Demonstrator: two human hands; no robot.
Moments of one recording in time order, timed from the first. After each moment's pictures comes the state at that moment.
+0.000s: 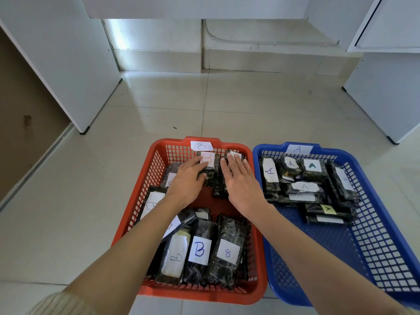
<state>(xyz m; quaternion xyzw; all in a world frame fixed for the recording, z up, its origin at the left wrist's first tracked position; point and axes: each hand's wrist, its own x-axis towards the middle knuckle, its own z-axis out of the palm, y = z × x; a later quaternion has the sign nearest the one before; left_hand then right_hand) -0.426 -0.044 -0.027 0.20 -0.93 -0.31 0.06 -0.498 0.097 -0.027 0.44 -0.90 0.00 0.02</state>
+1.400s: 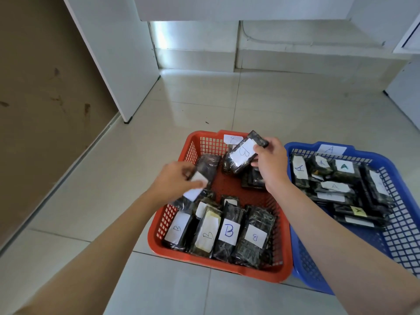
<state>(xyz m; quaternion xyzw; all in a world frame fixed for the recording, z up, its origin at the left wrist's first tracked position) -0.322 -0.077 0.027 0.26 -0.88 -0.38 0.04 -0.494 0.064 0.011 0.08 -0.76 0.63 -0.11</state>
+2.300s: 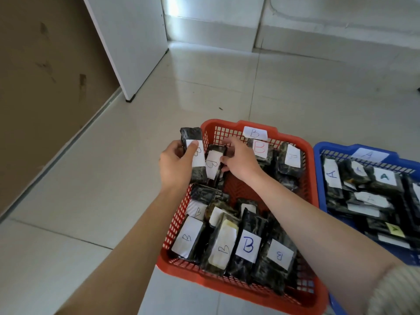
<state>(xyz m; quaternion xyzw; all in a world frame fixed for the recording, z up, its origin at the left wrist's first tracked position) -0.351 -0.104 -0.015 0.45 -0.63 -0.56 0.31 -0.475 -0.024 -0.026 0.31 -0.83 0.39 -0.25</state>
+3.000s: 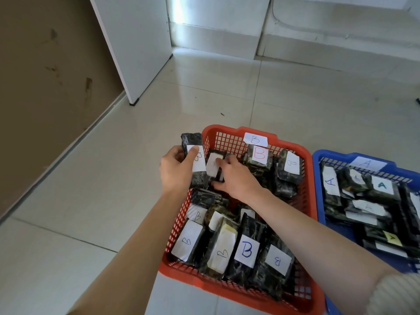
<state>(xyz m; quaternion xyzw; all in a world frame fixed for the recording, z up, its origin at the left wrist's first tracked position) -0.350 -0.104 -0.018 0.45 -0.61 -0.57 0.31 -0.461 -0.014 -0.036 0.49 -0.85 0.09 -0.15</state>
